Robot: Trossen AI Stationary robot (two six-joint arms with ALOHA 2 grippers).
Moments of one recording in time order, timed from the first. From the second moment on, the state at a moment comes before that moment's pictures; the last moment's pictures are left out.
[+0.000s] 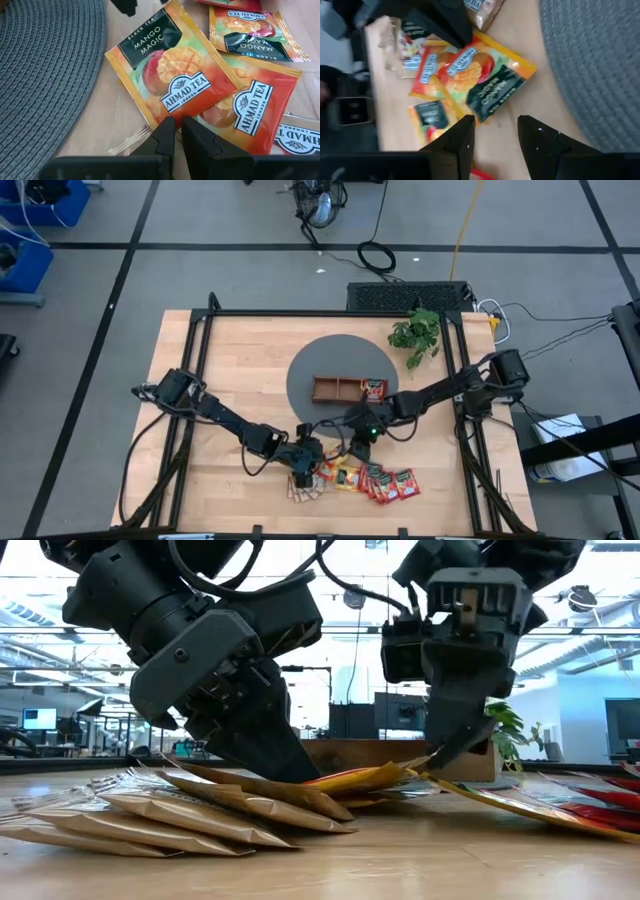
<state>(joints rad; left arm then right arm) -0.42 1.99 1.02 0.18 -0.27 -0.31 0.18 1.71 0.82 0.01 -0.33 0.76</state>
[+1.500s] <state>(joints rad) -0.40 2.04 1.02 0.27 -0.29 -0.27 0.10 1.83 0.82 0.13 -0.42 0.82</state>
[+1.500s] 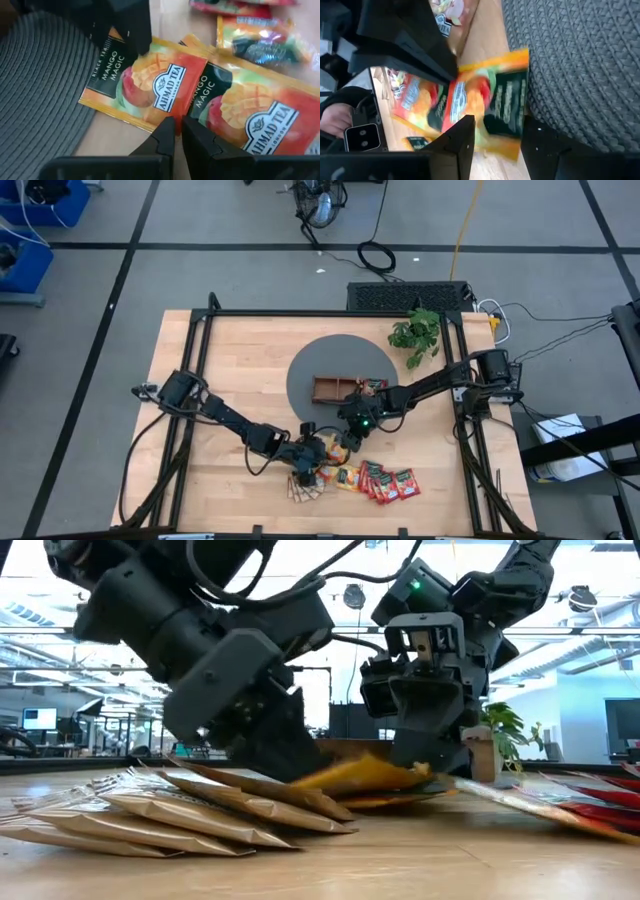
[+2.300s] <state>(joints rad) -0.42 1.99 1.02 0.22 -0.29 -0.20 0.12 1.75 0.82 0.13 -0.42 0.59</state>
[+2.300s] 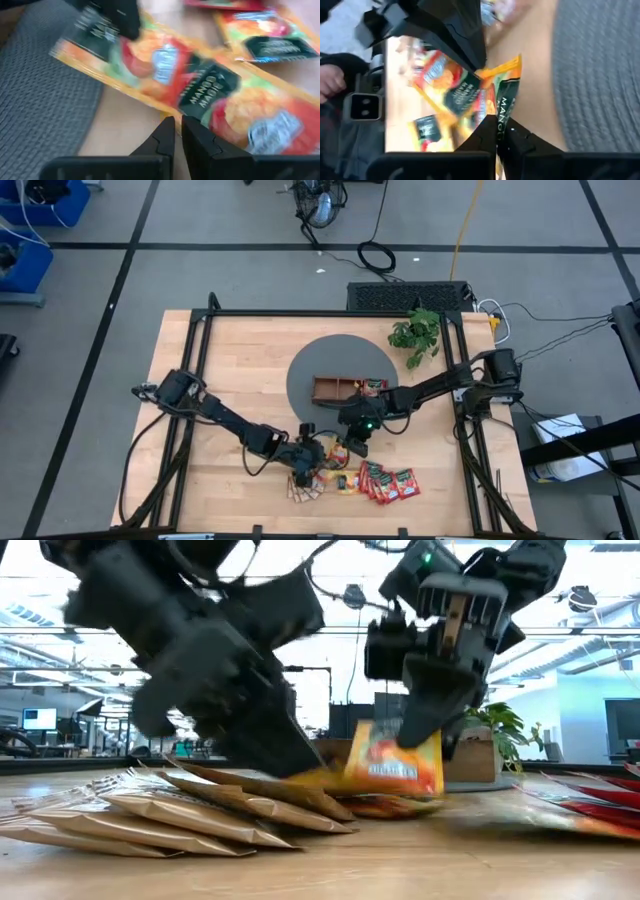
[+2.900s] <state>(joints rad) -0.49 1.94 1.02 0.19 -0.40 -0.11 0.06 1.46 1.08 -0.53 0.04 0.19</state>
